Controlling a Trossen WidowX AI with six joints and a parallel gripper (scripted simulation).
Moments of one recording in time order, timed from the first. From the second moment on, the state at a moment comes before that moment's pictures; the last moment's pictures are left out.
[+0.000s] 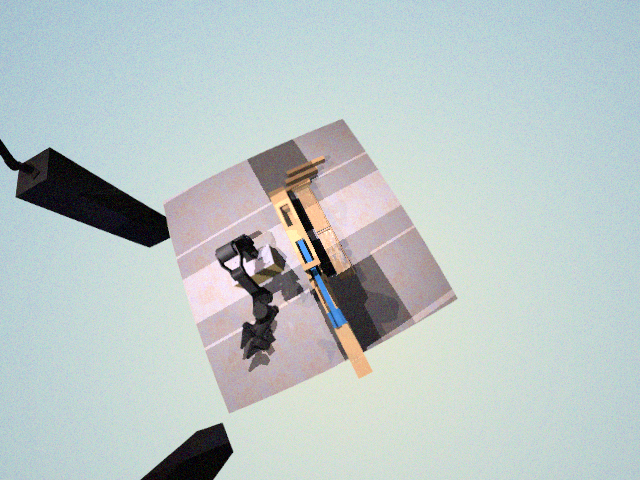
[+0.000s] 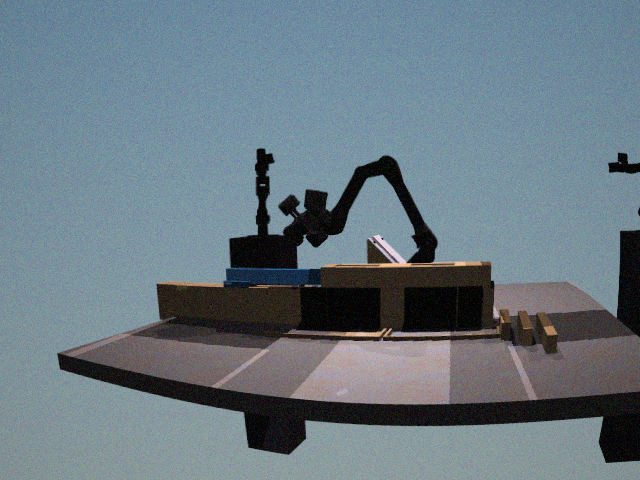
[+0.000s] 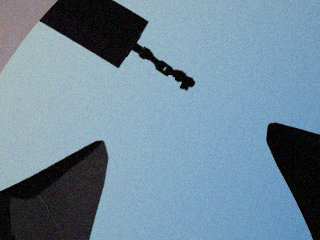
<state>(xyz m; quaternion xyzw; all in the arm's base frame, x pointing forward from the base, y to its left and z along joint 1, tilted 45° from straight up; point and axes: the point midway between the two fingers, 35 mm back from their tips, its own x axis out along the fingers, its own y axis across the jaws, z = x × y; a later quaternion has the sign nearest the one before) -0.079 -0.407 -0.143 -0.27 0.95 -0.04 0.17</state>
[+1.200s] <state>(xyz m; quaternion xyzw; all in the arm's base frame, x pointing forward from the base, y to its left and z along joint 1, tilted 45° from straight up) 0.266 -0.269 -0.041 -0.19 0.56 0.07 0.80</state>
